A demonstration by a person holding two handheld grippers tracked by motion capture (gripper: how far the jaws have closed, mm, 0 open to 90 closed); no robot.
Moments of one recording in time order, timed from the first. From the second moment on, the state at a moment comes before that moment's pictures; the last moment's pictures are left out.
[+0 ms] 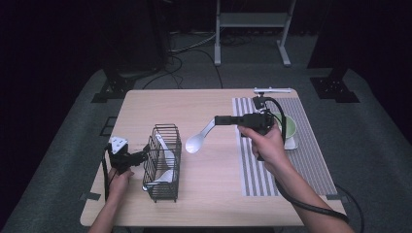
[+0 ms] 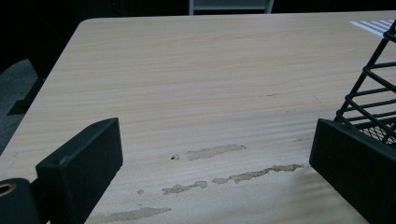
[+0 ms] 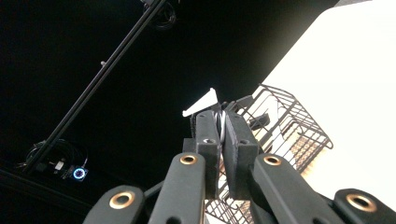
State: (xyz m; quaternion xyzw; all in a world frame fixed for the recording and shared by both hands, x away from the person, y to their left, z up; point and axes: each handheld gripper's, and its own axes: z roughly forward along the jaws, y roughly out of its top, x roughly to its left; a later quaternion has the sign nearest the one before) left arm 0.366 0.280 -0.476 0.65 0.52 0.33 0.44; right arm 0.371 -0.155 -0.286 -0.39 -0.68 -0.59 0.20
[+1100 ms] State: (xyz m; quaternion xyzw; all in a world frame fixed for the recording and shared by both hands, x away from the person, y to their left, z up) left arm 0.366 0.280 -0.476 0.65 0.52 0.33 0.44; right arm 0.371 -0.197 -0.307 -0.43 -0.66 -0.59 0.18
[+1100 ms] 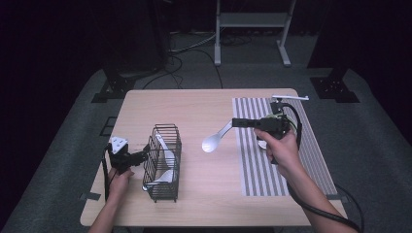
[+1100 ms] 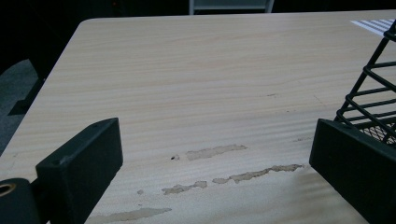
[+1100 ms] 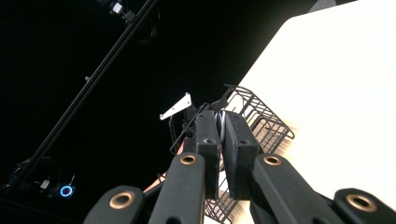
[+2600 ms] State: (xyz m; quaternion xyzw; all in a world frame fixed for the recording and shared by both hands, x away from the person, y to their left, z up) left arm 0.366 0.279 -0.476 0.65 0.52 0.33 0.44; right arm 0.372 -0.253 -0.337 -0.48 -0.62 -0.60 0.16
